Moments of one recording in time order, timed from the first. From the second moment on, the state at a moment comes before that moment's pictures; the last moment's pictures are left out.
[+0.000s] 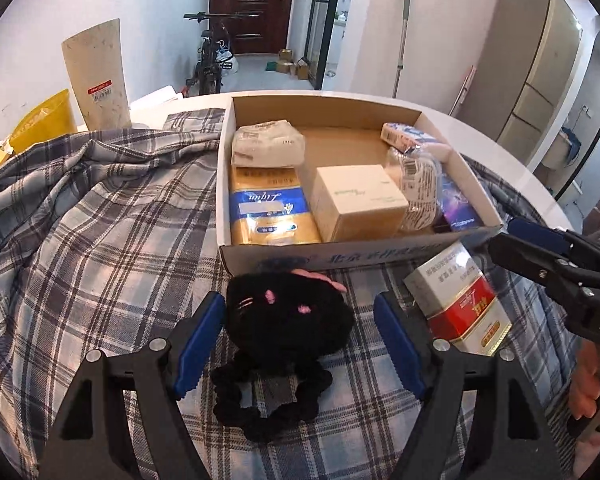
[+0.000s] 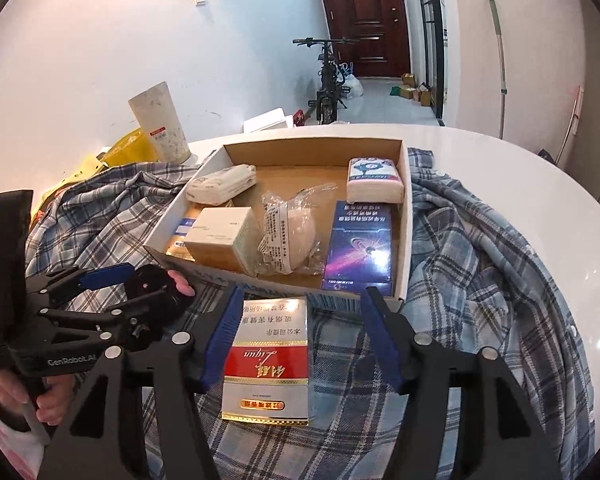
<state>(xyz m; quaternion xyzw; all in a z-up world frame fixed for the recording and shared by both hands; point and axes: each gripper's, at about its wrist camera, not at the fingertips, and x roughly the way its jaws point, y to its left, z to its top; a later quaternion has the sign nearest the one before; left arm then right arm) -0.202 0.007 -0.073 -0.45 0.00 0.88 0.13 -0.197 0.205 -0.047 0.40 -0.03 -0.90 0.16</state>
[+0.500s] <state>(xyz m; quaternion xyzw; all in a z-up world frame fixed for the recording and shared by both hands) -0.189 0.008 -0.052 -0.42 0.02 0.90 0.13 -0.192 0.204 -0.041 0.38 -0.02 -0.91 0.17</state>
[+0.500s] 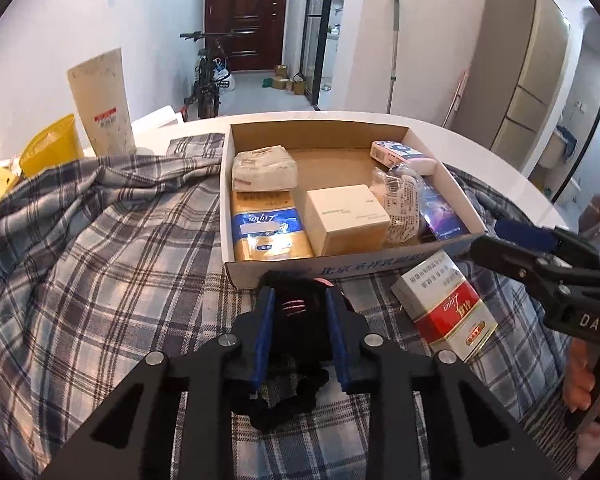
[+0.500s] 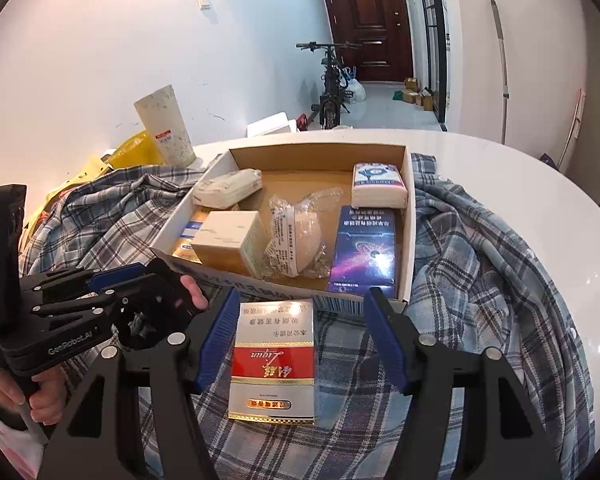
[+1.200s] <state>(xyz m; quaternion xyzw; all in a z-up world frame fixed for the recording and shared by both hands) -0.202 0.013 -0.082 -0.46 0.04 0.88 0.11 -0.192 0.201 -0.044 0.39 -0.02 -0.90 0.17</state>
